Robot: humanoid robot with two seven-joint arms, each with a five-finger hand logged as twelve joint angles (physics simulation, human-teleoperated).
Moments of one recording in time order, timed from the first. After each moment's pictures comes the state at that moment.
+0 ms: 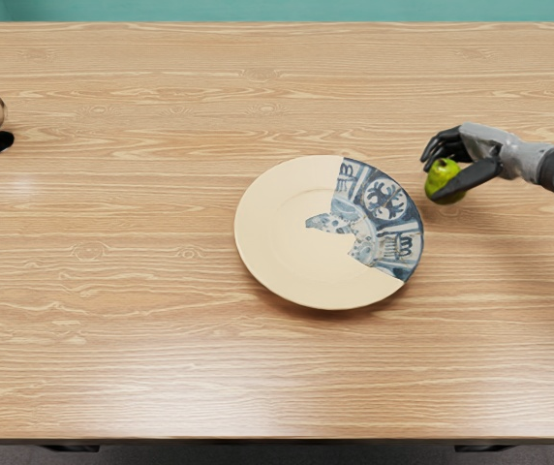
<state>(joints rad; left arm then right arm) -0.04 0.00 0.01 -0.29 0.01 -0.08 0.06 1.06 -0.58 0.13 0.68 -0.63 0.40 0.28</state>
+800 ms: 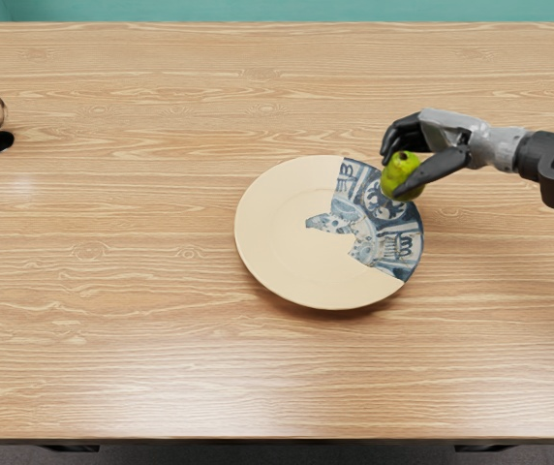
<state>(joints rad) -0.04 0.00 0.01 -0.29 0.01 -0.08 0.06 1.09 -0.65 0.20 0.95 -0.62 0.45 0.26</state>
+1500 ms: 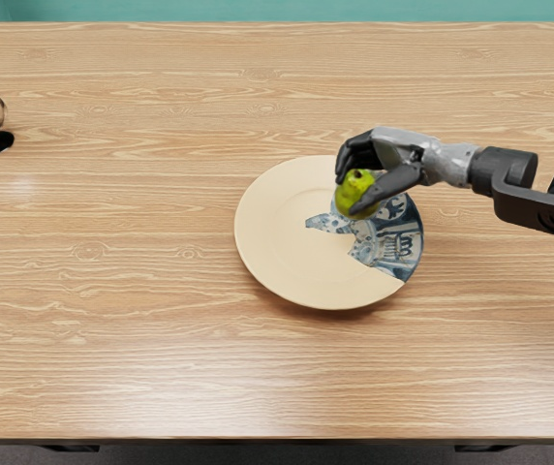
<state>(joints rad) -0.04 0.00 0.01 -0.29 0.01 -0.08 0.06 1.06 -0.56 0.21 0.99 -0.62 0.45 0.26</state>
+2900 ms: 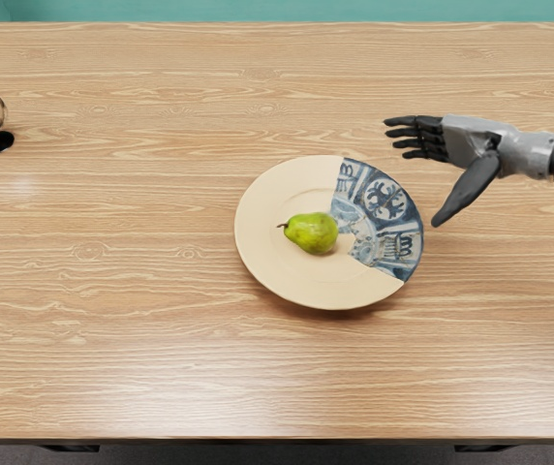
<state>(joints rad) -0.04 0.00 0.01 -0.29 0.01 -0.08 0.06 1.03 -0.78 0.30 1.05 -0.55 0.58 0.18</state>
